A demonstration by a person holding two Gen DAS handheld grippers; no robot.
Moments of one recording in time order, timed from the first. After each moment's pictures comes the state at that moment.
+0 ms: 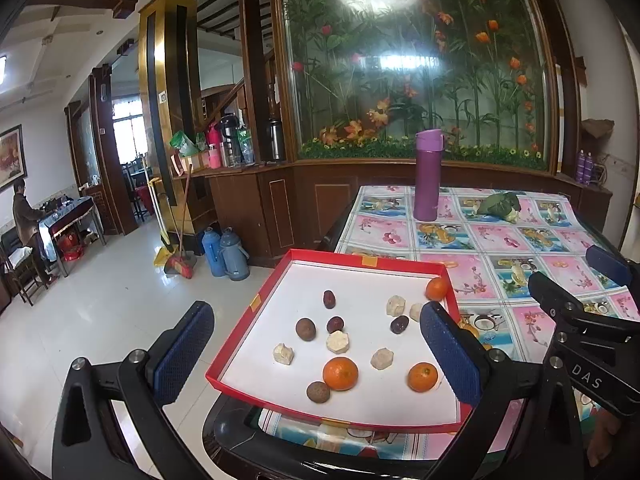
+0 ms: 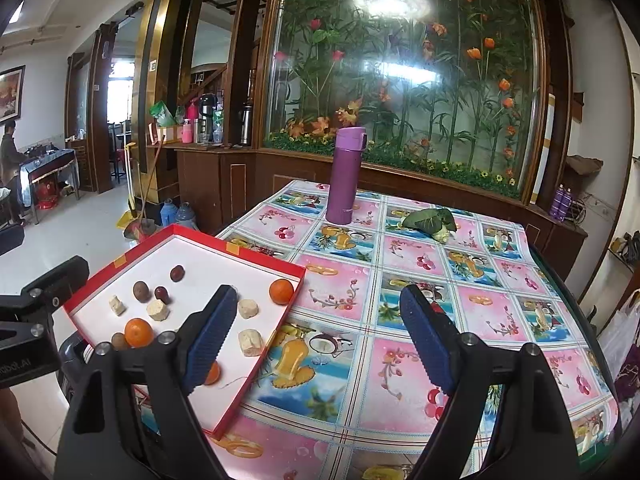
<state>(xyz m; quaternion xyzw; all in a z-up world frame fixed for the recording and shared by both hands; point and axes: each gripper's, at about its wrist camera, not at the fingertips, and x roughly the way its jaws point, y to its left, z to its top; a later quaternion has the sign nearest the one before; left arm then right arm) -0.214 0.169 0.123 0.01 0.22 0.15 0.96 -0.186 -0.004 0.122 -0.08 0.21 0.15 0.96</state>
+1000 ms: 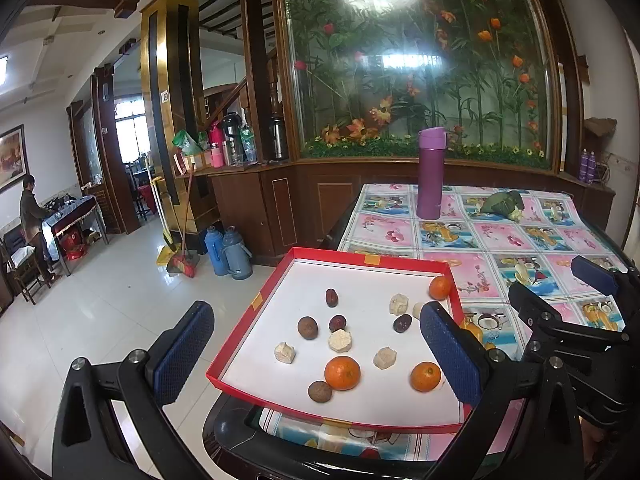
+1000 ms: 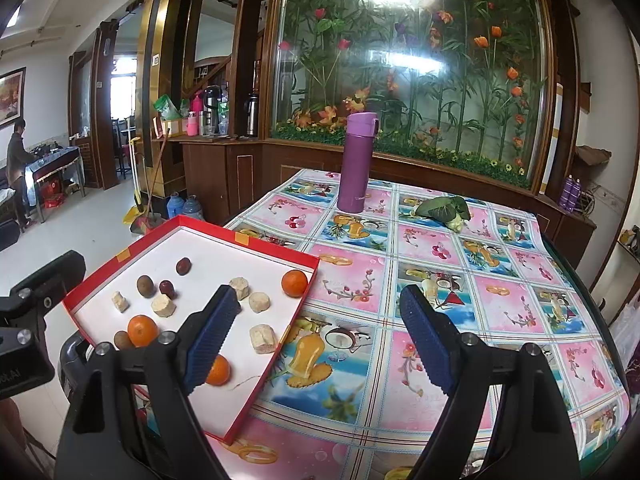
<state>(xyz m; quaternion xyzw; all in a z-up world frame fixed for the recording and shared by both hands) -0.217 0.173 0.121 0.01 0.23 0.16 0.96 -0.177 0.010 0.108 -0.07 0.23 0.16 0.96</state>
